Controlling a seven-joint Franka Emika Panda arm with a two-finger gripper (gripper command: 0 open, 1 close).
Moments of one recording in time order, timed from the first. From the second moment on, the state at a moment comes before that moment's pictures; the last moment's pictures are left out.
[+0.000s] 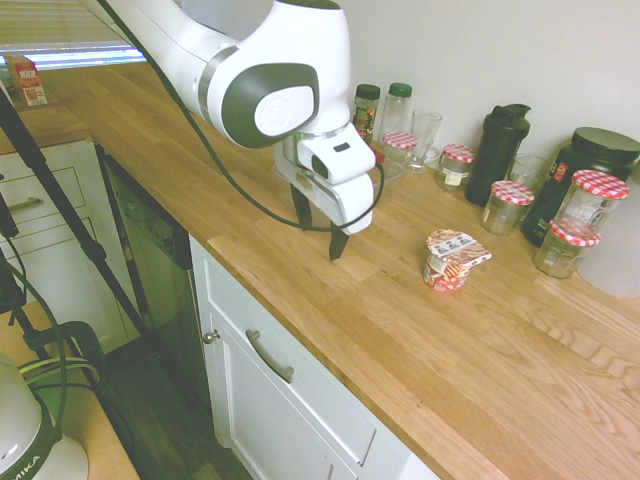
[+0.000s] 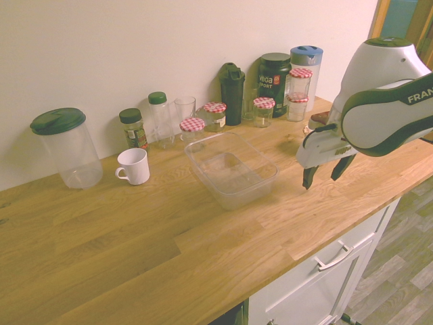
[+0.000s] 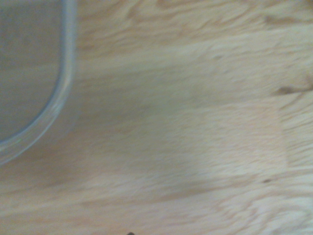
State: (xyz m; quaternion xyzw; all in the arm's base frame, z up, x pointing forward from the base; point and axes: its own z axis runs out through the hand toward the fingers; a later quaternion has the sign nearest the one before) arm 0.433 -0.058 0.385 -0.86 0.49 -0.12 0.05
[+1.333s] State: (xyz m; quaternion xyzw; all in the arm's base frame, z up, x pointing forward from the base) arm 0.571 -0.187 0.366 -0.80 0.57 -0.17 0.04
